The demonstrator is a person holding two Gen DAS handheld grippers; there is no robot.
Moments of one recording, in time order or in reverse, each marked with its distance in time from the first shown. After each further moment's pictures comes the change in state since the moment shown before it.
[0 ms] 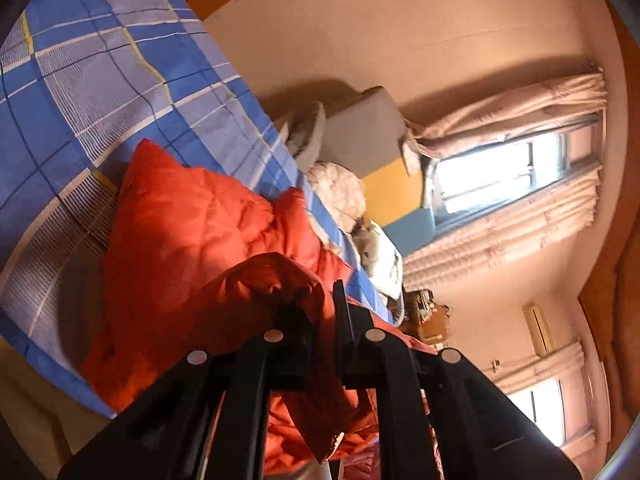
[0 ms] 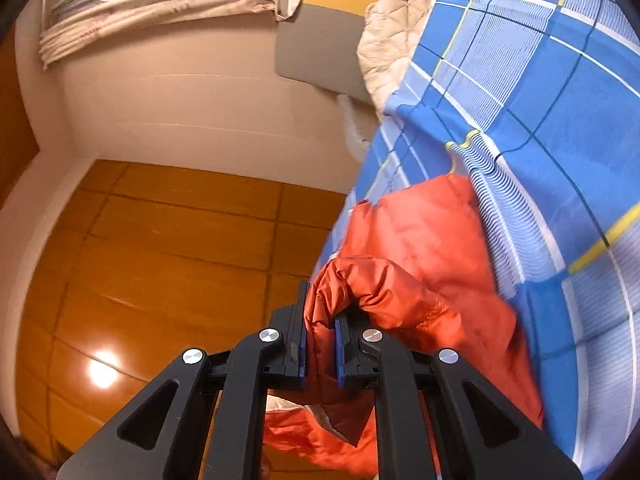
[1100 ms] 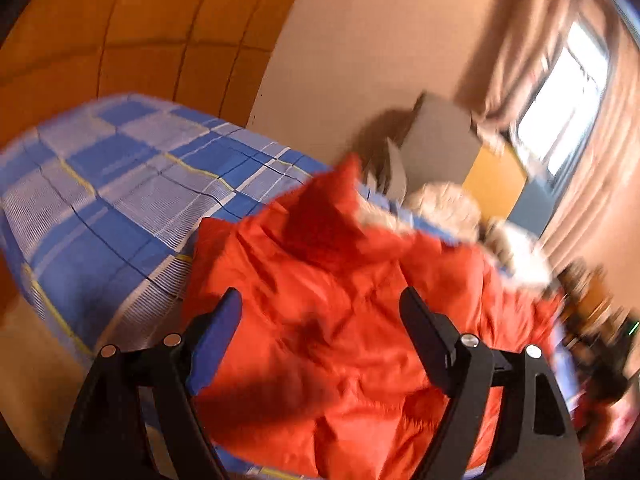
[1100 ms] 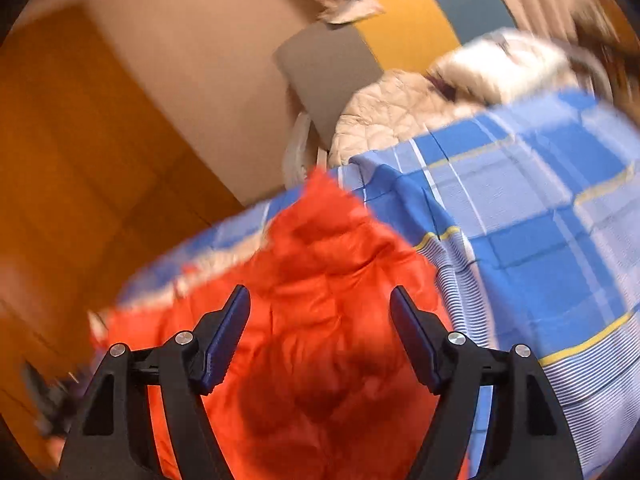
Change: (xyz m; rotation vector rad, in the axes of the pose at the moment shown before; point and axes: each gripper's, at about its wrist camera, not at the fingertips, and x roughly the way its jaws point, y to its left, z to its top) left arm 0.018 -0.058 -0.071 0.489 -0.235 0.581; right arm 0.054 0.088 -0.058 -0.741 -0.079 -0.633
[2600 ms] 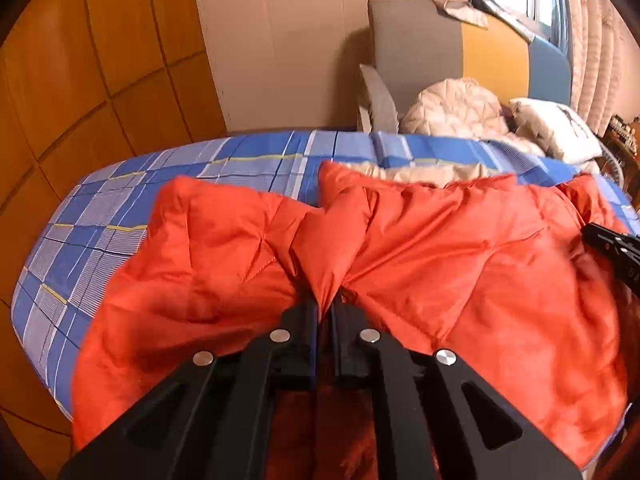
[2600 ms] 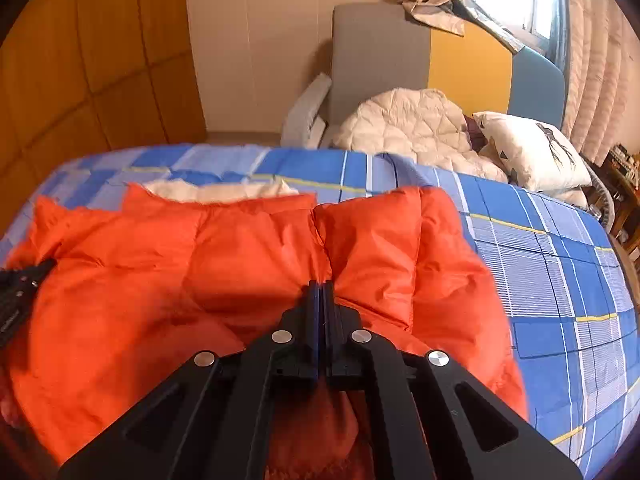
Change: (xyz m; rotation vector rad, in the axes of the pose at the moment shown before) left arm 0.115 -0.122 0.016 0.404 0.164 0.174; right arm 0.111 0.083 0.010 -0.321 0.127 -0.211
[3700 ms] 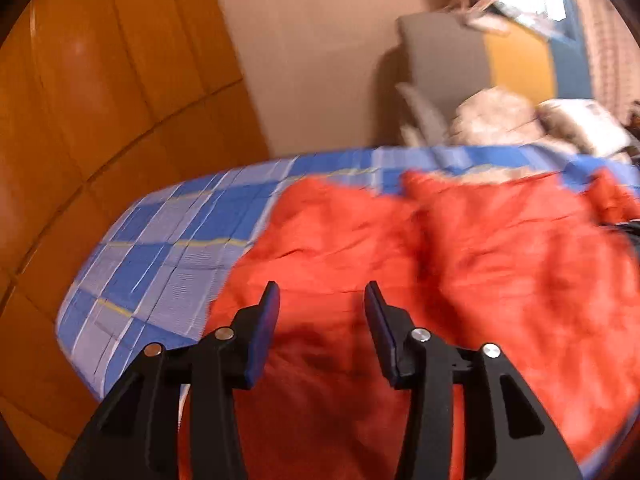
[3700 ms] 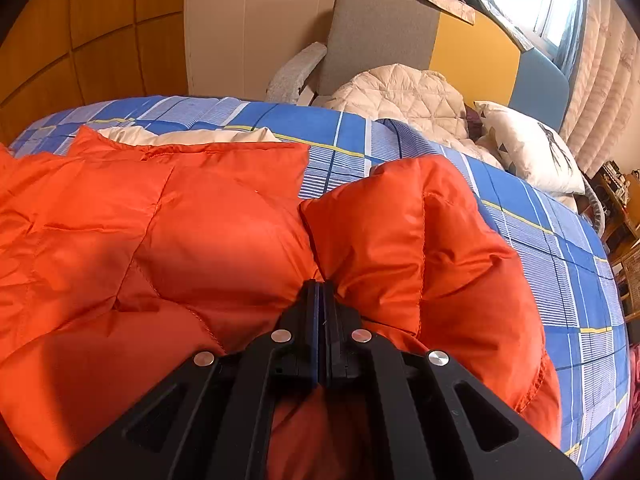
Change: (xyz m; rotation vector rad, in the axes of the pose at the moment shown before) left arm -0.016 0.062 -0.020 0.011 -0.065 0.183; right arm 0.052 0.002 -0.007 -0.067 0.066 -0.077
